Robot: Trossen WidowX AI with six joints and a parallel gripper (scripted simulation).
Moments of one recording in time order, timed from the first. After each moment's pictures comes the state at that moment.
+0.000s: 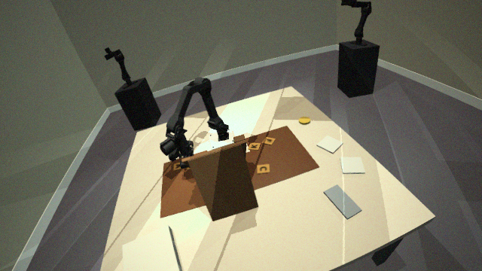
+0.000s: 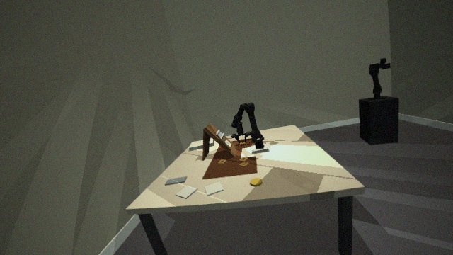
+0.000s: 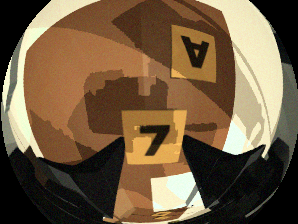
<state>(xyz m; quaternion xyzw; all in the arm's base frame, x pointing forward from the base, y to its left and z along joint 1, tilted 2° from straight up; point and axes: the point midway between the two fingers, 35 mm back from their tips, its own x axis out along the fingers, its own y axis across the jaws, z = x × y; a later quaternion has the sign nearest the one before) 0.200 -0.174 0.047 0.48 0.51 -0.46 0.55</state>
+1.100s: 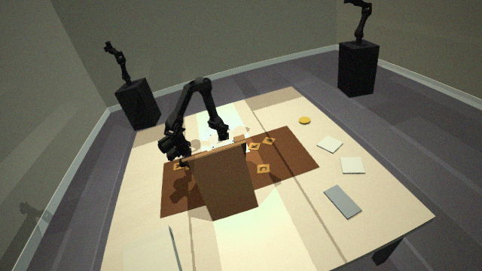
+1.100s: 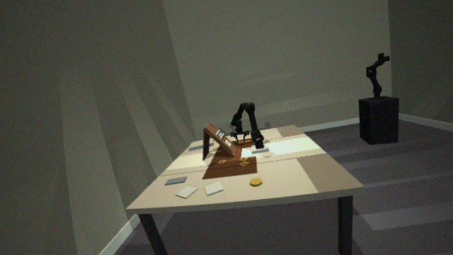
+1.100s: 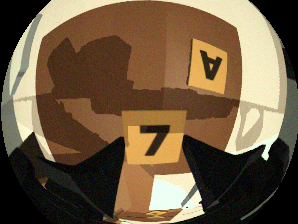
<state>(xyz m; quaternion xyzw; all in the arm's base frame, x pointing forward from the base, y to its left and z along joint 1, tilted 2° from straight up) 0.213 -0.176 0.061 0.46 0.51 -0.42 0.59</state>
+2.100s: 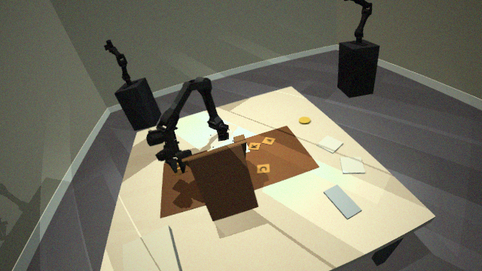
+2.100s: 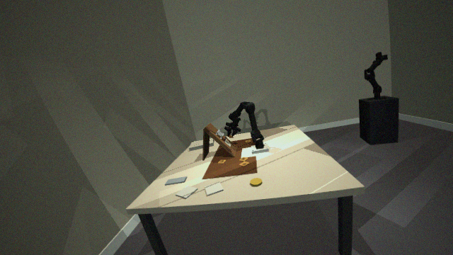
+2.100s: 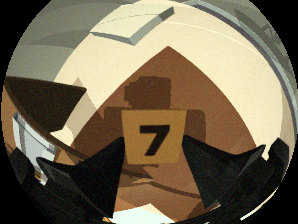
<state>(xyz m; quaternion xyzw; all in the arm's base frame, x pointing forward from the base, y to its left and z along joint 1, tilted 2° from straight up) 0.304 -0.195 0.127 0.25 0.44 -0.11 0.85</state>
